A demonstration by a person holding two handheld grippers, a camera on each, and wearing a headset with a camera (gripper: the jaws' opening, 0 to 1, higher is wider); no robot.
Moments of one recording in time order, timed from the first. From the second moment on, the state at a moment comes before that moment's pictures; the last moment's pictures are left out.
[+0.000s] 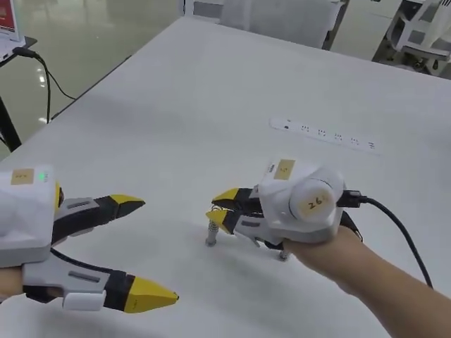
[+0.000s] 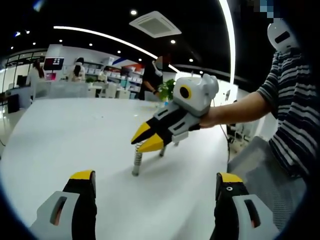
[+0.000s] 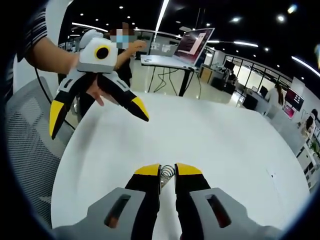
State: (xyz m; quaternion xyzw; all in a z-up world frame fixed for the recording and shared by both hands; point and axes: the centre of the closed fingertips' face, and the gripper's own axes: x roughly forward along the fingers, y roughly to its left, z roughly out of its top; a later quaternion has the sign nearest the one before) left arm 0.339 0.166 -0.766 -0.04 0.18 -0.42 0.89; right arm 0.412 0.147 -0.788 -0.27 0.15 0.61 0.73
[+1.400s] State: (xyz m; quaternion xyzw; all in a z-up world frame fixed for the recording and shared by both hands) left arm 0.356 0.149 -0.751 -0.04 0.16 -0.43 0.89; right arm 0.413 0.117 -0.766 -0.16 0.17 0.57 0.79
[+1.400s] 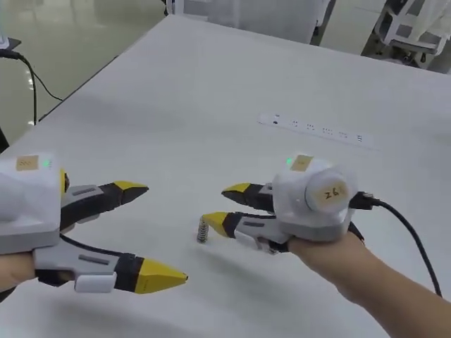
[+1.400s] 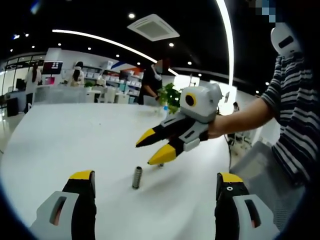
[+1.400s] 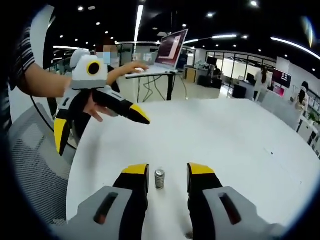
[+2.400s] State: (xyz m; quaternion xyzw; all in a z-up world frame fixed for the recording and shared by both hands) left arm 0.366 0.126 -0.740 -0.02 0.15 -0.43 0.89; right arm 0.389 -0.039 -0.762 -0.09 0.15 0.48 0.86
